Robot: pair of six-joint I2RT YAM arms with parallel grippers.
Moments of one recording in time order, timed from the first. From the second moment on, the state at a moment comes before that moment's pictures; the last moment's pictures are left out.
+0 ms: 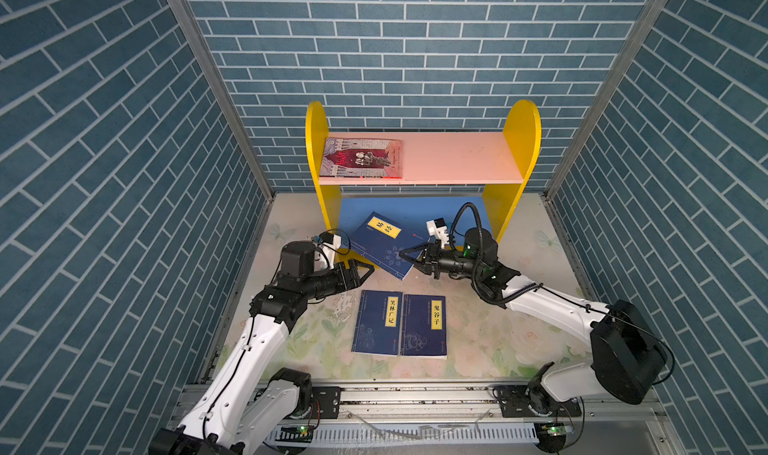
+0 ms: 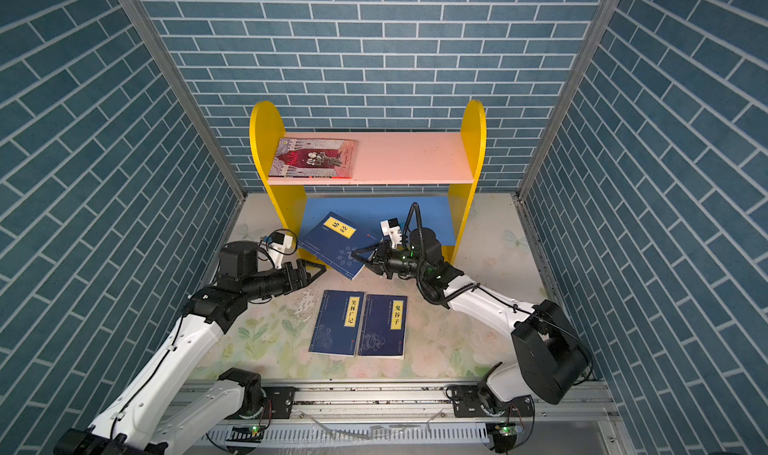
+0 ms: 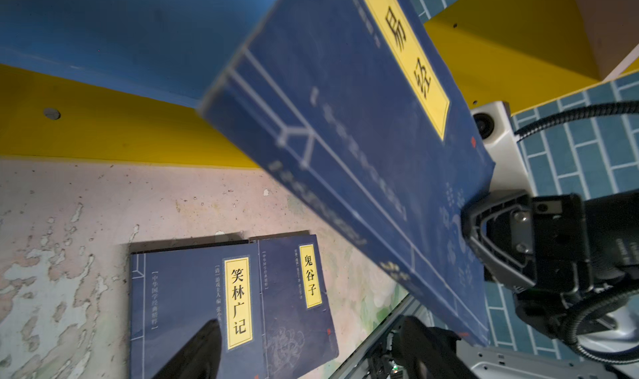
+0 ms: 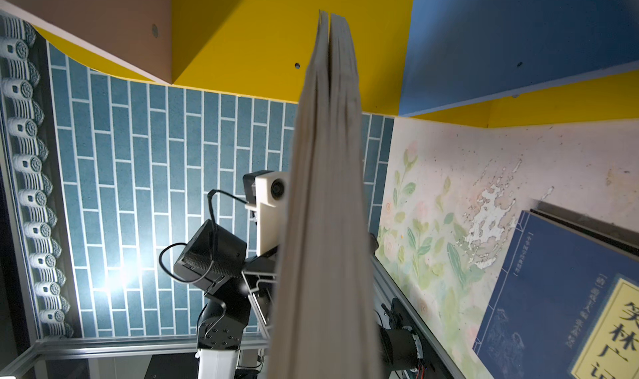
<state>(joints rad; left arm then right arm) -0.22 0.91 0.77 -0.43 0.63 -0.67 0.72 1.44 0.87 0.45 -0.69 1.33</state>
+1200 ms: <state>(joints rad) -0.18 1.00 0.67 0.04 0.71 -1.13 0.66 1.59 0.99 0.44 -0.86 1.29</state>
